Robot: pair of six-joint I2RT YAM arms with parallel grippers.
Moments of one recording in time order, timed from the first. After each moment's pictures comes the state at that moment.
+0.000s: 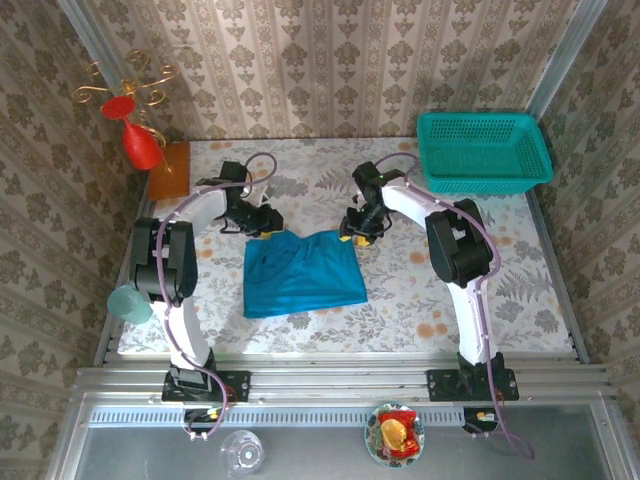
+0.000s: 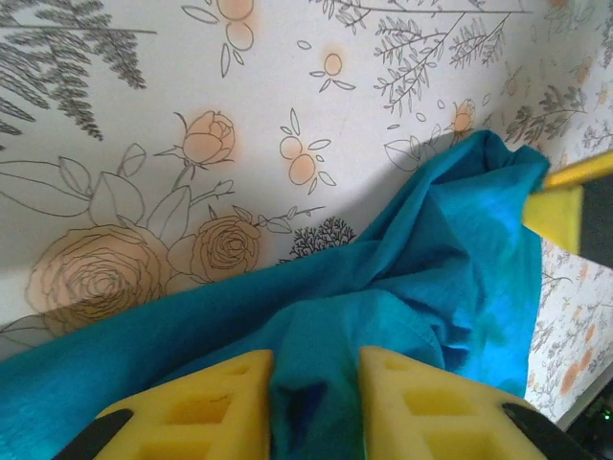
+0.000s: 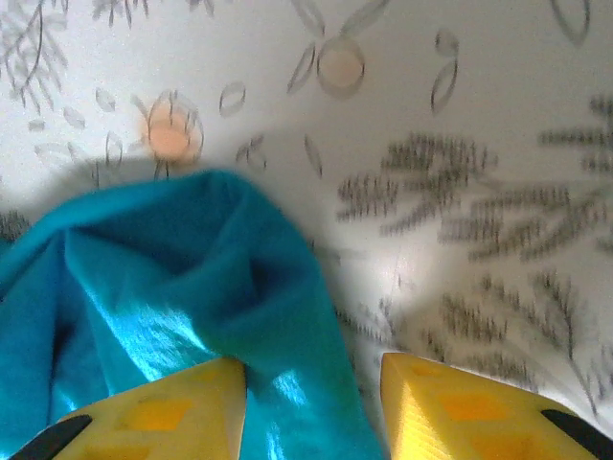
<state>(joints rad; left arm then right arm) -0.21 1.91 1.37 -0.75 0.61 -0.18 0.40 2.23 1.73 -0.90 -0.39 0.55</state>
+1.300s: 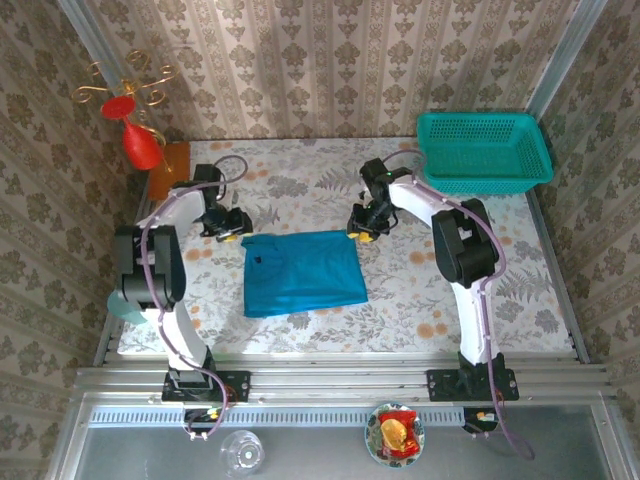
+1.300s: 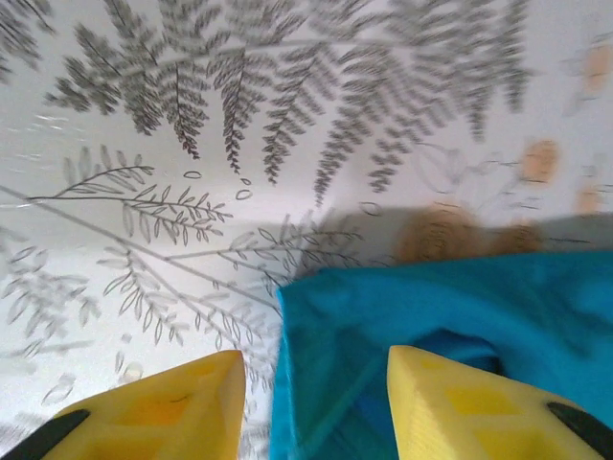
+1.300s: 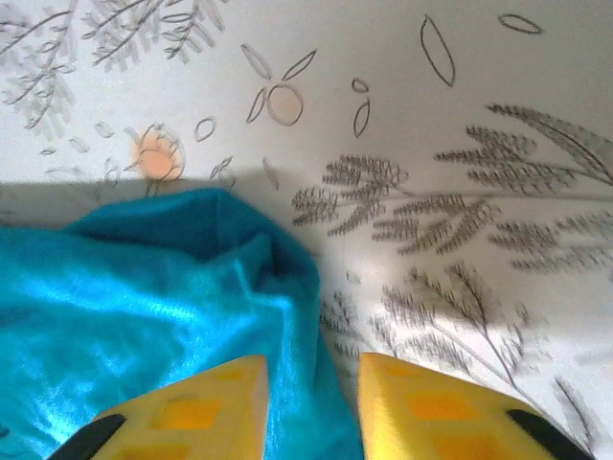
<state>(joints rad) -0.08 1.80 1.32 -0.82 0.29 -0.20 0.36 2.16 1.68 -0.90 -0.37 0.55</state>
